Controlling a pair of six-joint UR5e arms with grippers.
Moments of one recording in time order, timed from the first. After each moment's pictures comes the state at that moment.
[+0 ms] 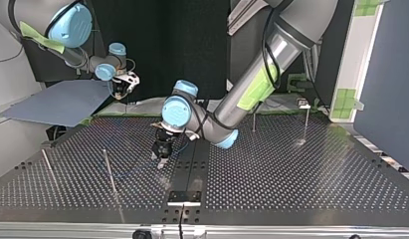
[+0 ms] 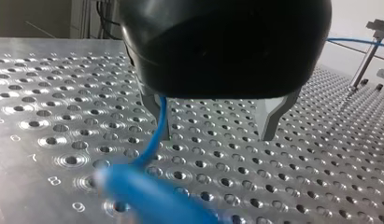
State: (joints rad) left arm -0.58 -2.35 -1.00 -2.86 -1.72 -2.27; right arm 1.71 -0.42 1.48 -0.64 1.61 1.66
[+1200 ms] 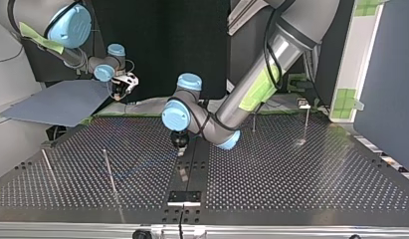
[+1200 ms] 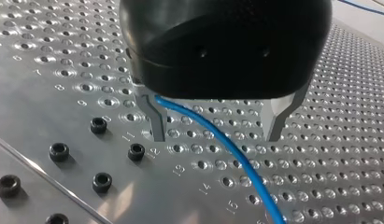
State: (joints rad) left arm -0.57 -2.34 -1.00 -3.17 -1.88 -2.17; right arm 1.70 -0.41 1.47 -0.63 1.61 1.66
